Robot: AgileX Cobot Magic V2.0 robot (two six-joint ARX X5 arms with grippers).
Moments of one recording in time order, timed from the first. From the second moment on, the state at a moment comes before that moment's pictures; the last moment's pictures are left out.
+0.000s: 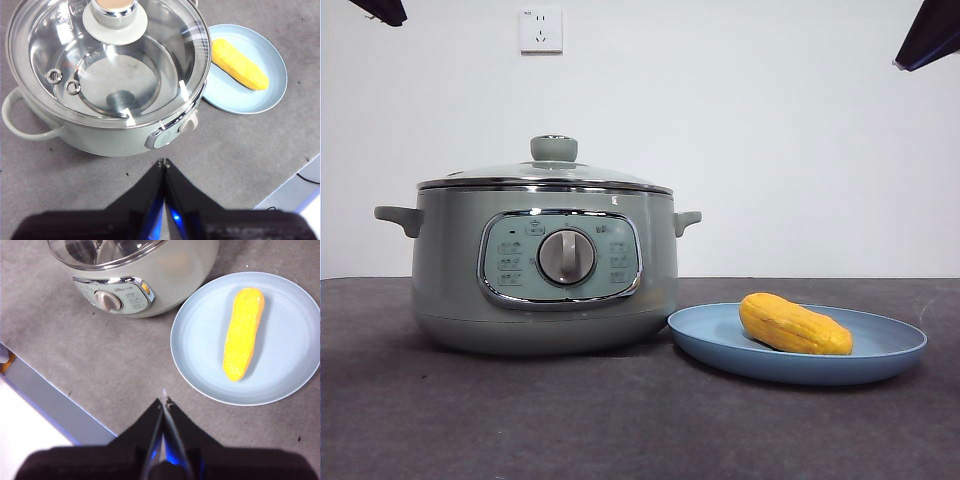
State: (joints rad) left arm -0.43 1.02 1.17 -0.94 0.16 0.00; right arm 0.41 0.84 0.89 -0.84 -0.34 0.05
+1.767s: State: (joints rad) left arm 0.08 0.01 0.02 -0.18 0.11 0.13; right arm 0.41 0.84 0.89 -0.84 -0.34 0.05
